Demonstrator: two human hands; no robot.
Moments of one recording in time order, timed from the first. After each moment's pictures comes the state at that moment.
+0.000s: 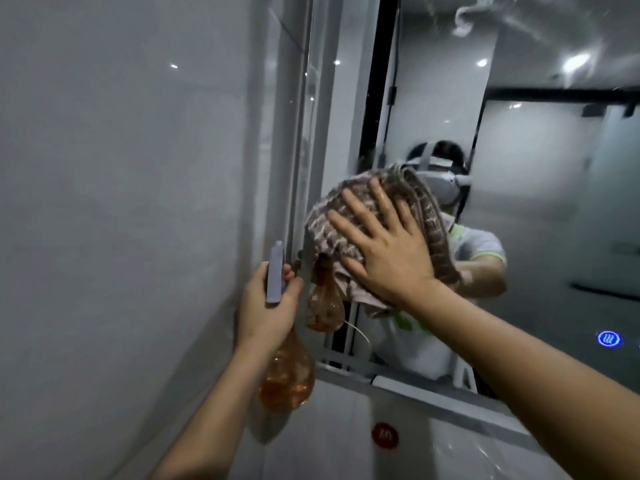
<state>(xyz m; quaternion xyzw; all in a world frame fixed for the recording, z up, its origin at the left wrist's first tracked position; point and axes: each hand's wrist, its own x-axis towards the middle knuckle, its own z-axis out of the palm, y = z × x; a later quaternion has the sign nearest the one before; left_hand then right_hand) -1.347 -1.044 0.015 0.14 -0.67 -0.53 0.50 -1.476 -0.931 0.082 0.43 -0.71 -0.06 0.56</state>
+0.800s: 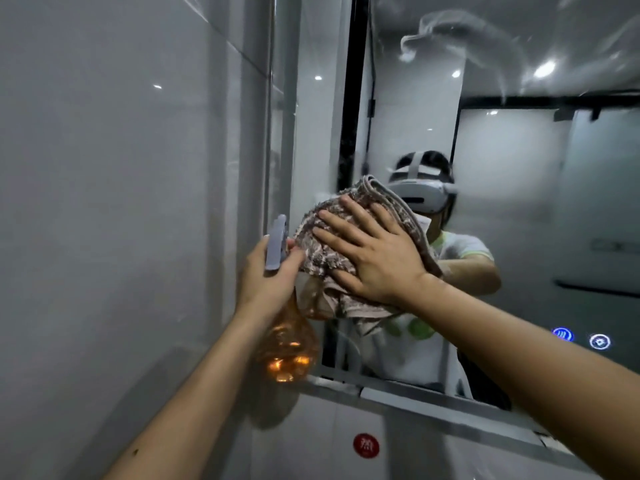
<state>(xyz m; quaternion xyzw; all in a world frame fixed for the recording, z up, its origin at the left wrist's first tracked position) -1.359 -1.016 0.069 0.08 -0.67 -0.54 0.51 -1.485 -0.902 0.102 0.48 -0.67 -0.08 0.56</state>
